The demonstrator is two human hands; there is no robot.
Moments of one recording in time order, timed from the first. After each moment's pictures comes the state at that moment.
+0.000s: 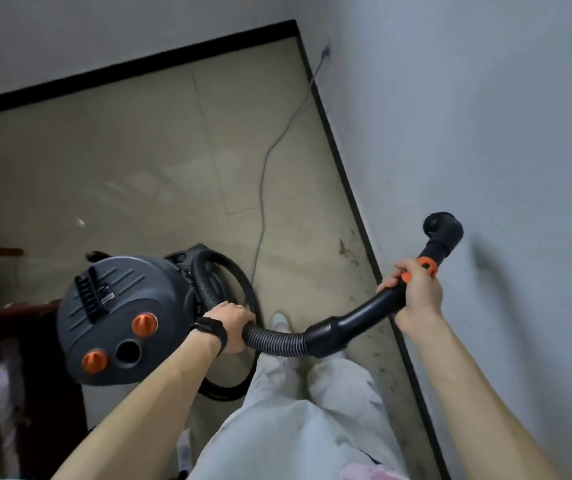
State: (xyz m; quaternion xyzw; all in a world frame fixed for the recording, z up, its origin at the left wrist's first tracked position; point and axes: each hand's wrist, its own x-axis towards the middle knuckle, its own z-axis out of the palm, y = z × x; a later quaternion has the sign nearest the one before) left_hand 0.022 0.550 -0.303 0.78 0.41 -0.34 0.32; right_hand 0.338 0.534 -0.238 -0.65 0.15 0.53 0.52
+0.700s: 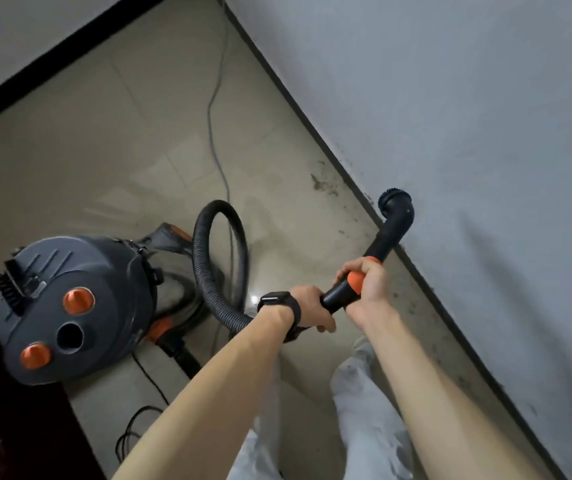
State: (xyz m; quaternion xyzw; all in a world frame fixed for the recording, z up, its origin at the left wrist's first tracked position) left_hand 0.200 0.383 -0.416 0.66 0.42 -0.36 0.51; right_hand 0.311 0.332 -0.408 -0.59 0.28 0.54 0.53
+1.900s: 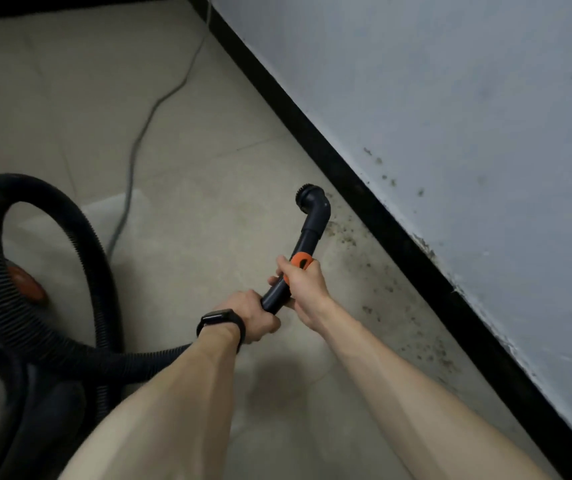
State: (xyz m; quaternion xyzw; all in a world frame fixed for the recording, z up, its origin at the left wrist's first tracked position) left_hand 0.146 0.549 -0.943 0.69 0.55 -0.15 0.44; right_hand 0.270 0.522 -0.924 -0.69 -0.09 0.54 0.48
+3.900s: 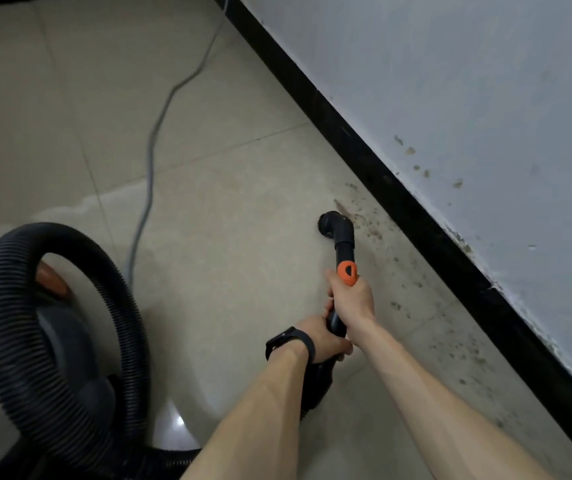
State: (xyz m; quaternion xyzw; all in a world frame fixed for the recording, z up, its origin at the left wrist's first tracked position) left_hand 0.188 0.503 -0.971 0.61 0.47 -0.14 0.62; right_hand 0.285 0.495 -0.973 -0.79 -0.07 0.41 0.45
